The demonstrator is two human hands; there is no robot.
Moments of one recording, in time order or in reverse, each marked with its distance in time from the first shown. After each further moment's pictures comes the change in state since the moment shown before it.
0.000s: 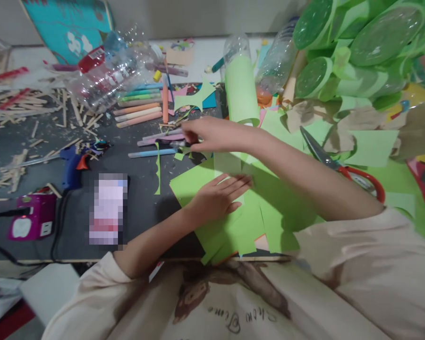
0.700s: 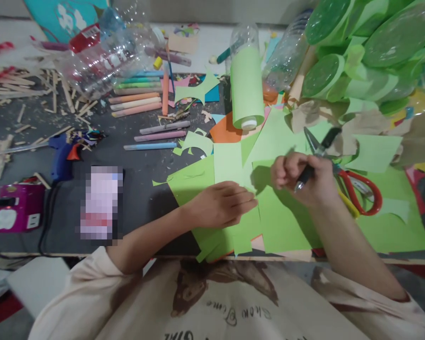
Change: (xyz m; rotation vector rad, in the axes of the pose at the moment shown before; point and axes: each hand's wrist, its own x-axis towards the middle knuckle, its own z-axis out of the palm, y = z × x) left_hand -0.003 0.003 -0.012 -0.059 0.134 0.193; right_hand -0.164 0.034 0.040 1.244 0.488 0.323
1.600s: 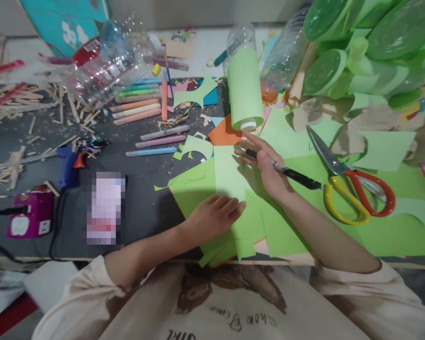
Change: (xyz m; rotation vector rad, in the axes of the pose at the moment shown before) left_hand -0.017 0.025 0.003 0.090 -0.131 -0.169; right_hand 0.037 0.046 0.040 -0.094 0.282 -0.235
